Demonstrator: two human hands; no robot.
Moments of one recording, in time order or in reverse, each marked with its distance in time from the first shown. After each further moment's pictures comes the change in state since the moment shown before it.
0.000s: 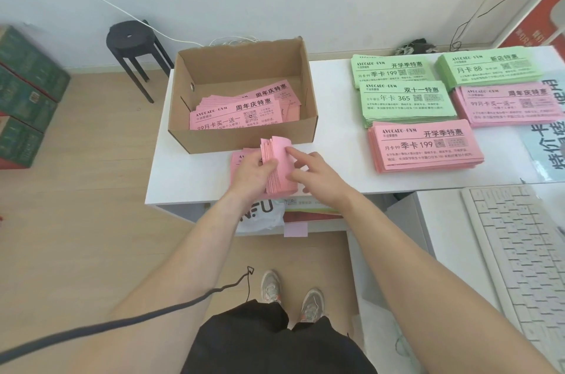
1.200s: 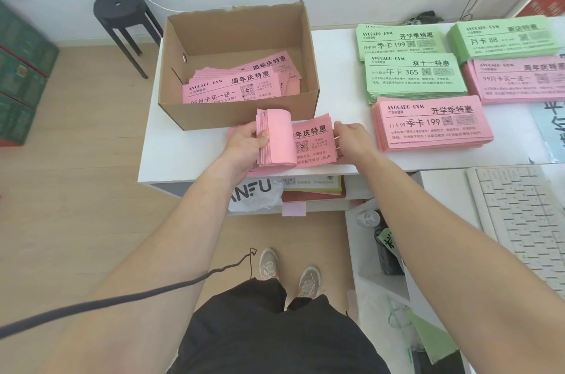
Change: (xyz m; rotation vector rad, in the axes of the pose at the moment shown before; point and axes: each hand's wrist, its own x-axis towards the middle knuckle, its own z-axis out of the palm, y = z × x) left_hand 0.027 -0.008 -0.004 -0.197 -0.016 -0.127; right_hand 0.034 0.040 -0.050 0.159 0.310 0.318
